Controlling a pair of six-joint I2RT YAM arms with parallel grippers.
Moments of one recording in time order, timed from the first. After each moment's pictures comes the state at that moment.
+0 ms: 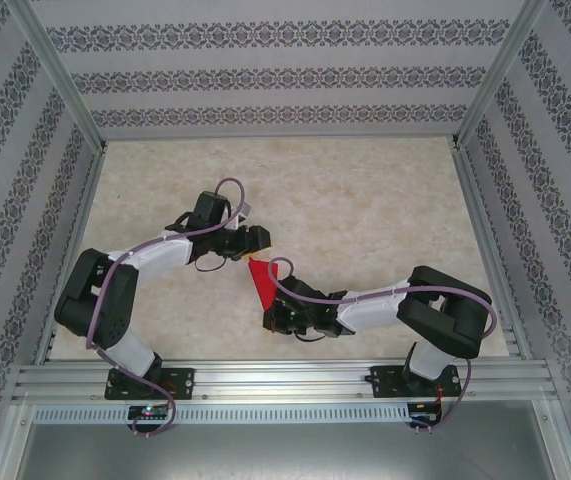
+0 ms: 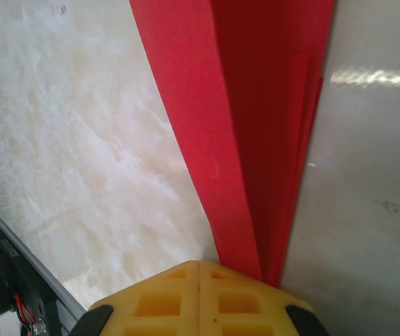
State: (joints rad) left arm -0.41 1.59 0.90 -0.14 0.65 -0.69; right arm 1.09 1.64 0.59 0.19 -0.20 1.15
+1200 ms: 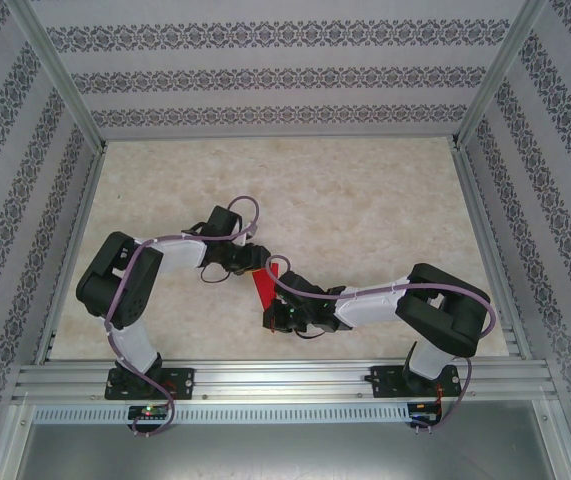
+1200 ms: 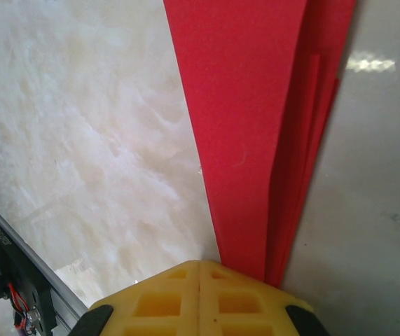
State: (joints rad) left arm -0.45 1.78 0.89 -0.14 0.58 -0.61; right arm 1.06 1.65 0.63 0.12 -0.25 1.10
